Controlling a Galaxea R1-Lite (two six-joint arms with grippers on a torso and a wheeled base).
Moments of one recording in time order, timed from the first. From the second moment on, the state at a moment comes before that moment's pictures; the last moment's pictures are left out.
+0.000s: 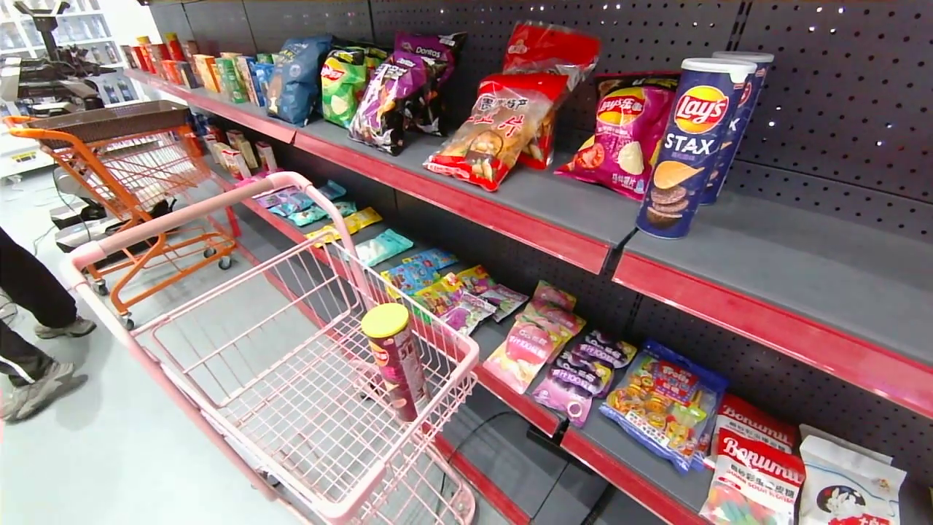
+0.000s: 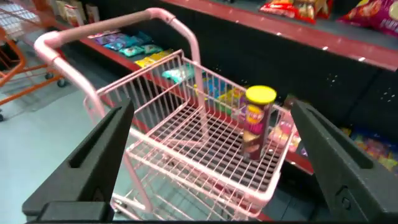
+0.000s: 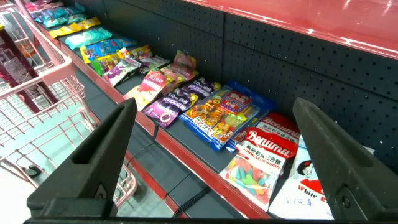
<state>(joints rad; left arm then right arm) -0.02 0.38 -0.34 -0.08 -0.04 -0.10 0.00 0.00 0.00 0.00 0.02 0.01</state>
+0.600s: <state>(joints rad) -0.05 1.58 -0.37 -1.01 -0.43 0.05 0.00 0.00 0.00 0.00 0.02 0.01</state>
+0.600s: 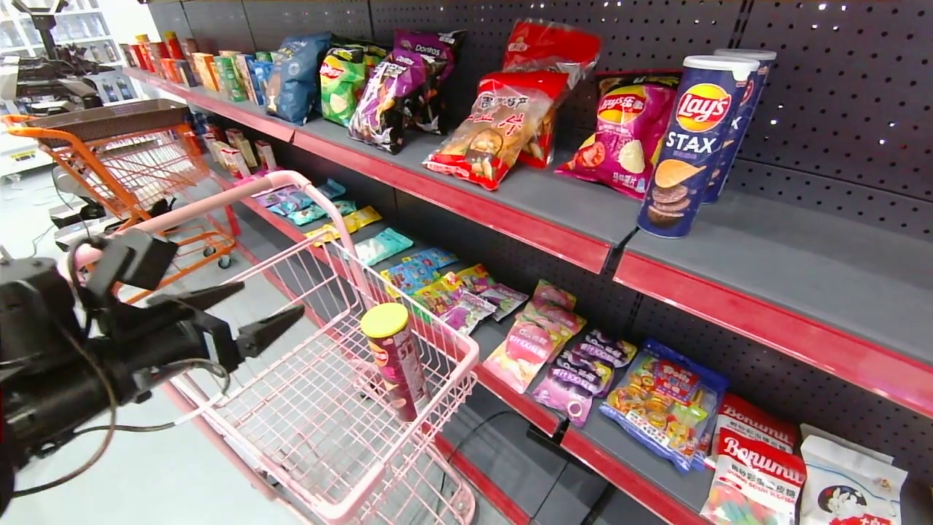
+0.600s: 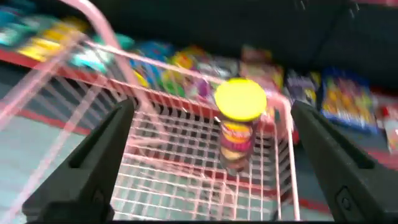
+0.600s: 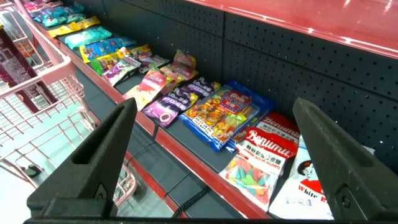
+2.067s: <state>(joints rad) -0.25 2.39 -0.68 -1.45 -0.51 0.05 0.00 0.00 0.00 0.00 0.02 0.00</state>
